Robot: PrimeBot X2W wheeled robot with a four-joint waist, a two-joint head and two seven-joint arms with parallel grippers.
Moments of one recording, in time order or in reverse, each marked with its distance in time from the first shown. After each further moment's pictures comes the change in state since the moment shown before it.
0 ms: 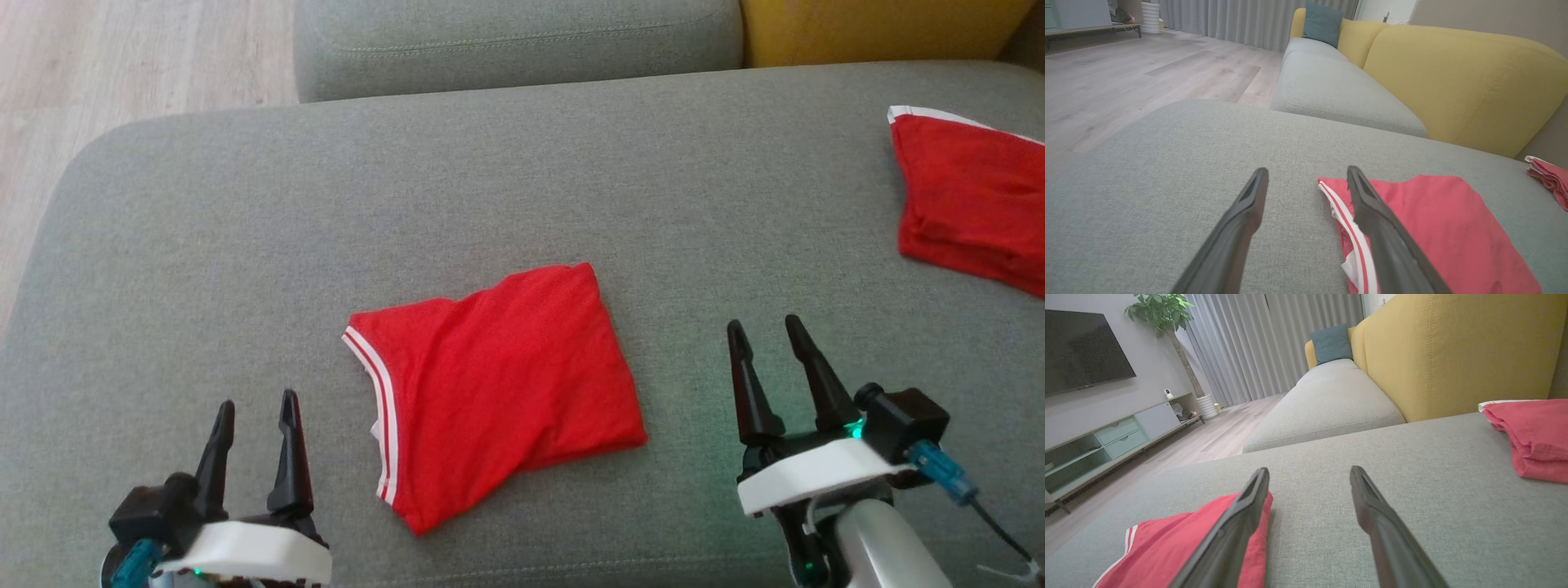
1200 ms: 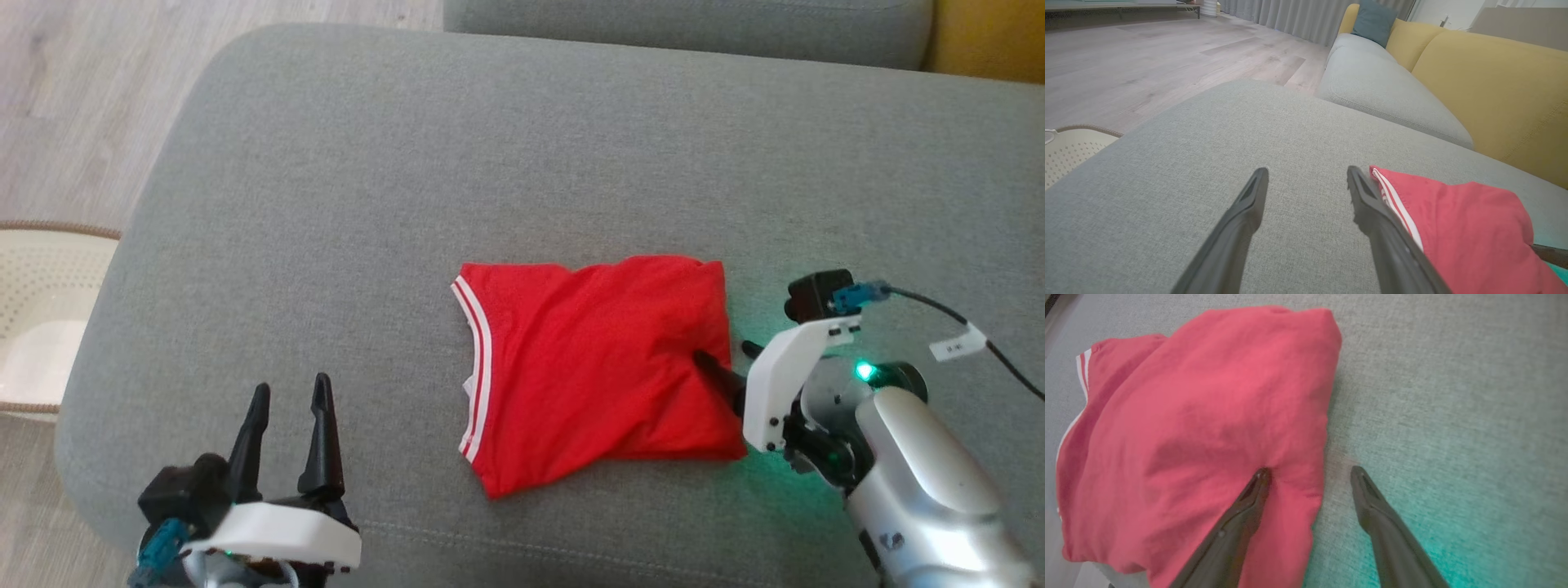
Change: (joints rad) left arm -0.042 -0.005 -0.076 0.011 -0.063 0.022 0.000; right arm -0.307 -0.144 0.168 0.256 0.204 0.000 0.772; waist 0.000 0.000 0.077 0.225
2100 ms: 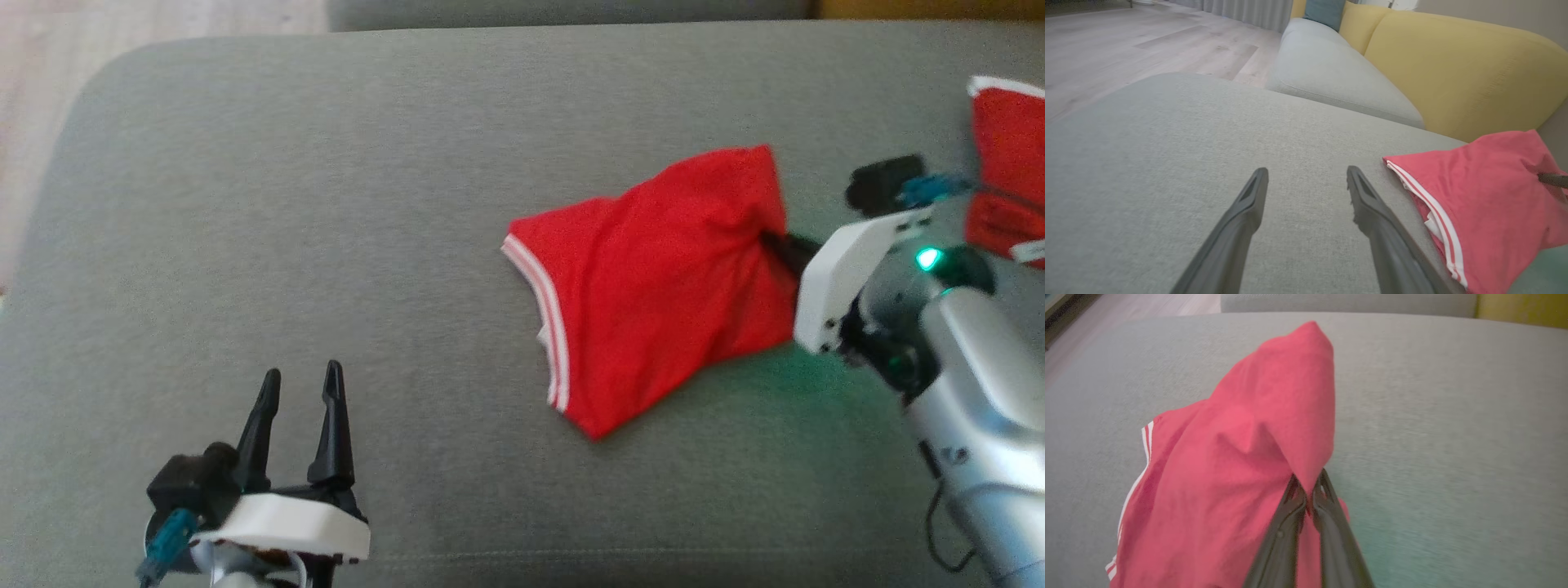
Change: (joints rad) left arm -0.015 0.000 -0.023 -0.020 0.014 -0.001 0.000; right arm -0.165 -0.118 0.030 -0.058 0.046 0.000 -0.028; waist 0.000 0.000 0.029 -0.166
